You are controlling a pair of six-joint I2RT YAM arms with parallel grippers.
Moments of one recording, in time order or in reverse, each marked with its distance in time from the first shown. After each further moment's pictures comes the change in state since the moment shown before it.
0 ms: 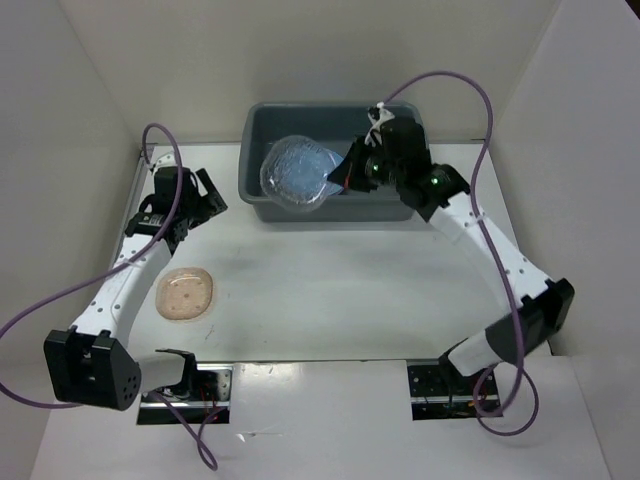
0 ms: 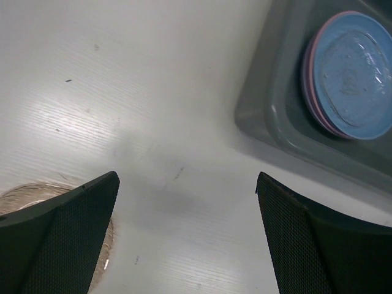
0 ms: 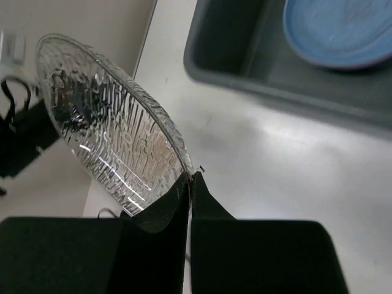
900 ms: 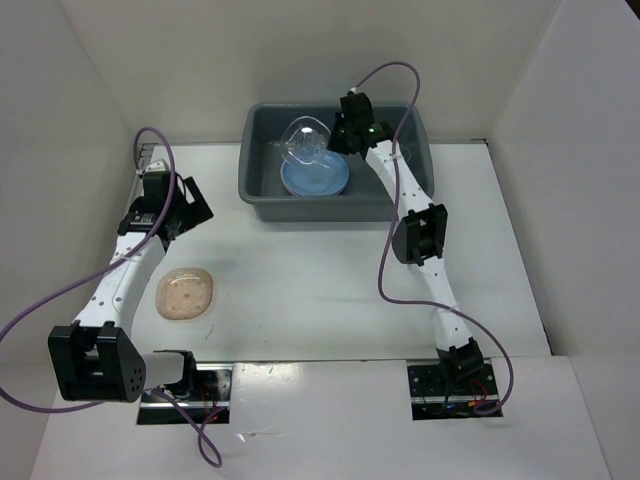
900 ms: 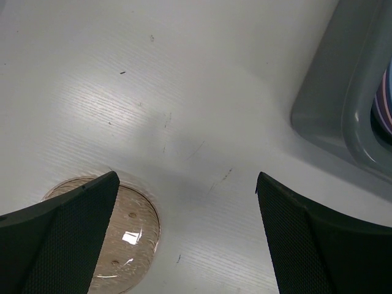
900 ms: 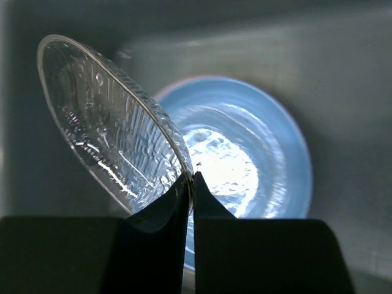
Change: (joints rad) left arm 0.137 0.033 -0.023 -0.042 0.012 0.099; right arm -0.192 1.215 1.294 -0.209 0.198 -0.095
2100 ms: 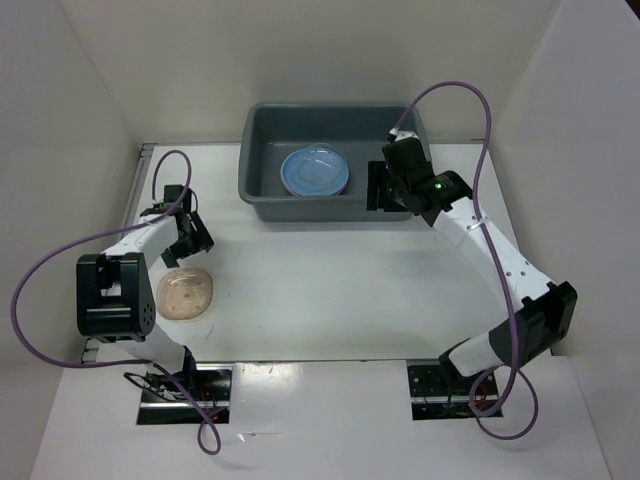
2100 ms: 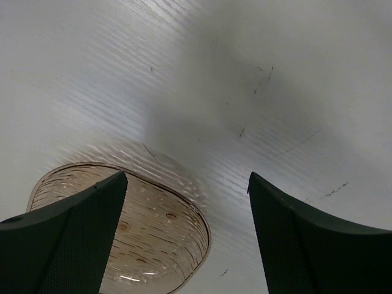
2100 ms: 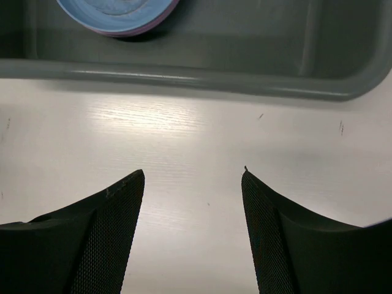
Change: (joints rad) left arm 0.063 0.346 -0.038 -0.060 -0.047 -0.027; right arm 0.098 -1.169 -1.282 -0.063 0.254 -0.167
